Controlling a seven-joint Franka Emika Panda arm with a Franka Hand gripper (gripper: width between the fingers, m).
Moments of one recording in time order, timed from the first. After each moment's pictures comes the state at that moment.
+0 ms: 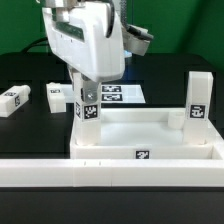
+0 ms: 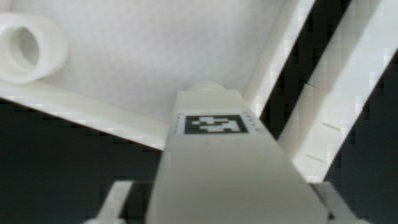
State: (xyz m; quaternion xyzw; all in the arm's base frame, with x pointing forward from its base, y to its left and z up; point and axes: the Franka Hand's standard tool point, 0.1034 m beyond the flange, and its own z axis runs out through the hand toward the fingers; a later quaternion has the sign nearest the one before) arm 0.601 -0.057 0.098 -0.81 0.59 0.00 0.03
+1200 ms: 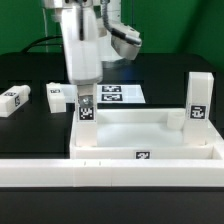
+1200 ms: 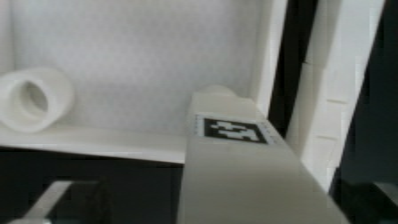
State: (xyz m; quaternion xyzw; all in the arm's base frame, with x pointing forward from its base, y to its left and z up) arm 0.600 -0.058 0.098 -0.78 0.62 0.00 0.04
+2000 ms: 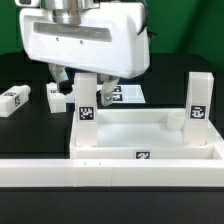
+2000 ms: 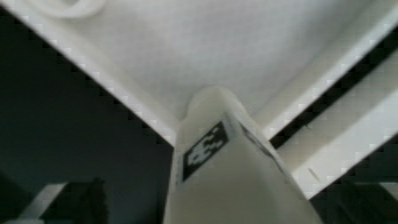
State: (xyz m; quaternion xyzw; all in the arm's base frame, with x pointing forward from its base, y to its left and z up) arm 0.600 -0.058 0.097 -0.95 0.31 -0.01 0.01
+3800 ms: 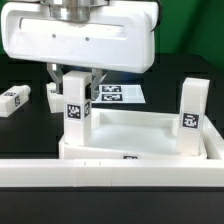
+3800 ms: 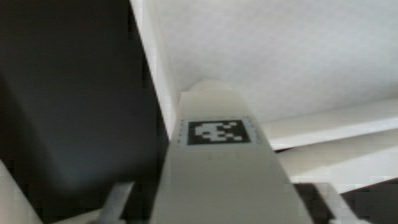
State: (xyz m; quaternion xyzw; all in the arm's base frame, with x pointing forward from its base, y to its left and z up) arm 0.602 -0.067 0.101 -0.98 0.20 -0.01 -0.01
